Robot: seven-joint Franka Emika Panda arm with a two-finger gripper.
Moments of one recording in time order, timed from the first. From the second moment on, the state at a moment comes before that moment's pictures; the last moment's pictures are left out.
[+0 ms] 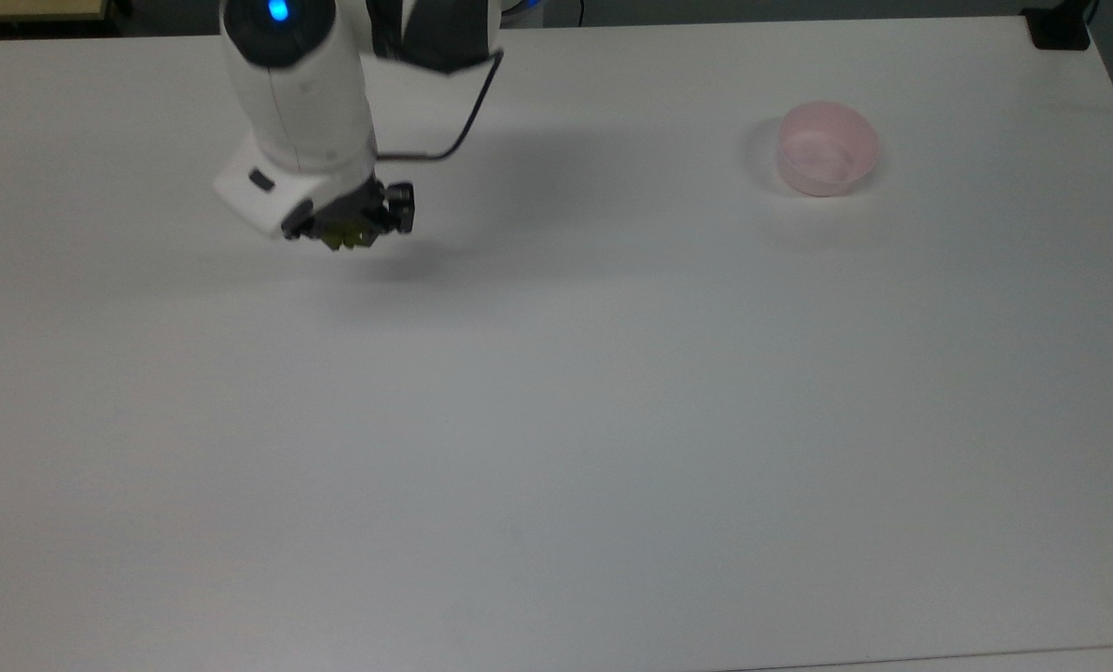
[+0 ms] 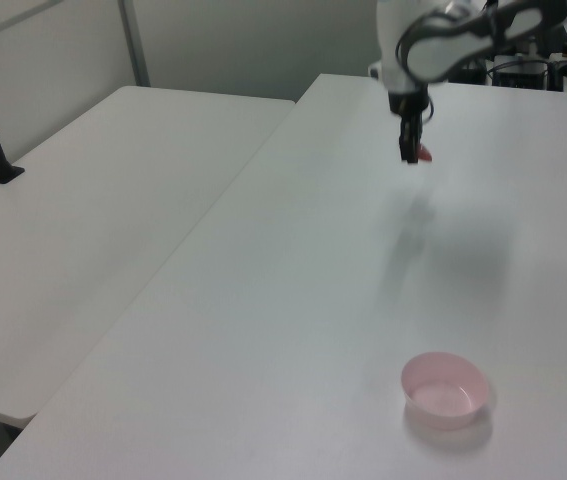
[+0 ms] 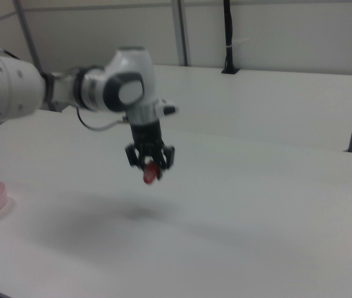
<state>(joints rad) 0.03 0.31 -0.15 -1.67 -0.05 1.89 -0.25</state>
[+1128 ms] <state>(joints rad) 0.81 0.22 -0.14 -1.73 0.00 1.82 0.18</state>
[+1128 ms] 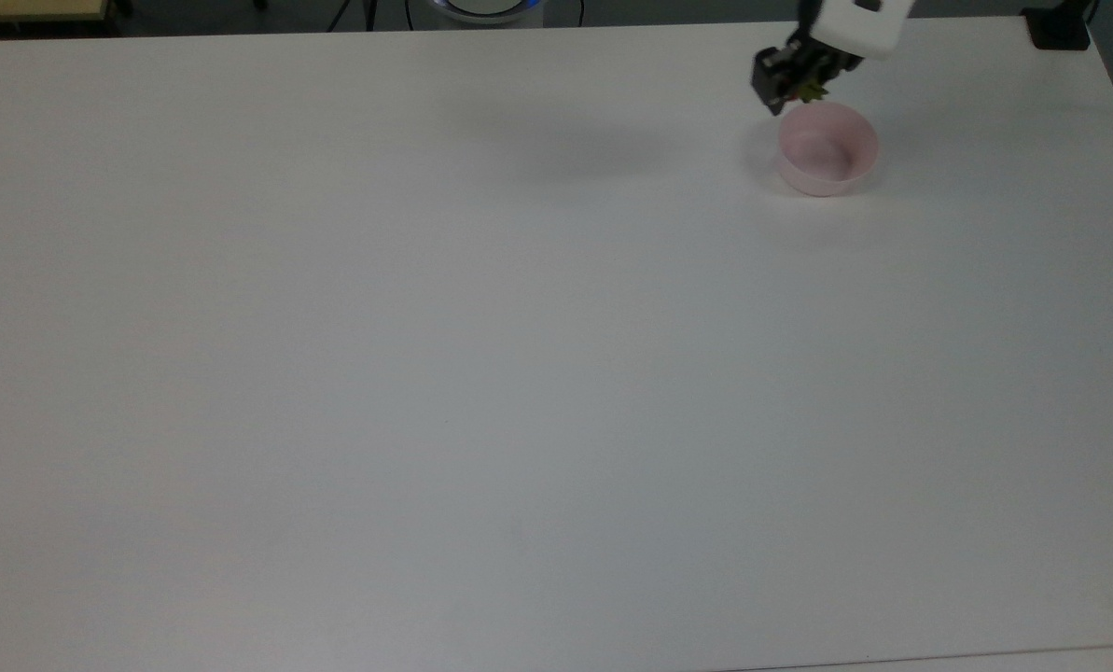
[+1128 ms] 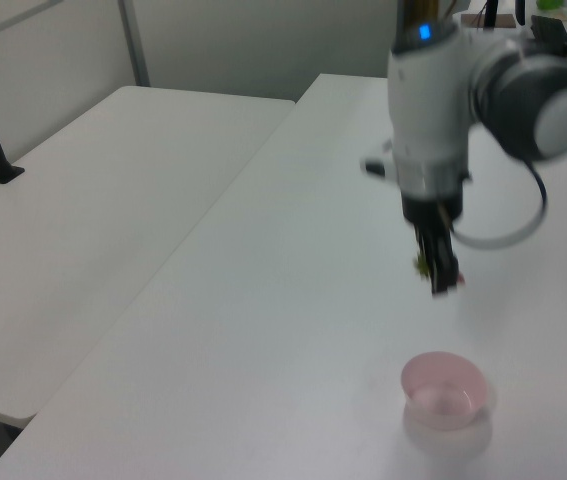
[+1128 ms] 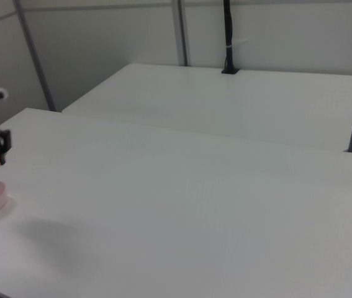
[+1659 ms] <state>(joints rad) 0.89 0.40 -0.13 -1.73 0.00 2.02 0.37</state>
